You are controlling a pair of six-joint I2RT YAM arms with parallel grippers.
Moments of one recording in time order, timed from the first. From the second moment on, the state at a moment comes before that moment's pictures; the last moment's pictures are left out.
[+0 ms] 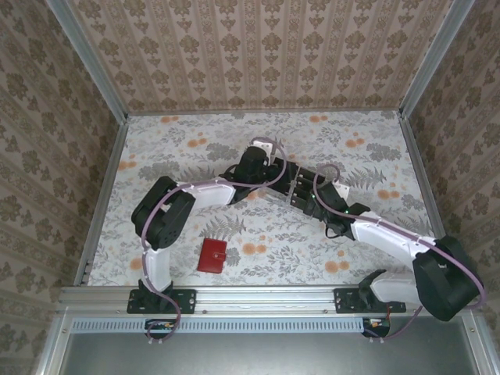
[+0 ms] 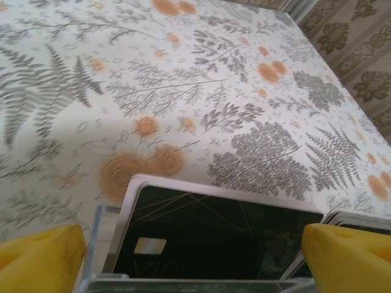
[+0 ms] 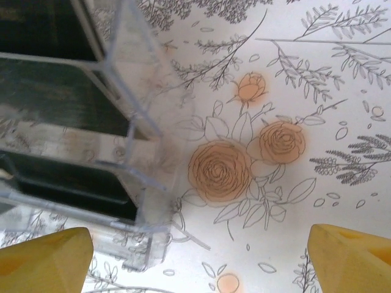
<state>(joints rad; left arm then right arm) -0.78 1.96 1.19 0.31 0.07 -0.50 0.51 1.23 0.60 -0.38 0.35 0.81</state>
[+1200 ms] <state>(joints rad) -0.51 1.17 0.77 0.05 -0.04 -0.54 0.79 1.70 1.10 -0.33 0.00 0.73</state>
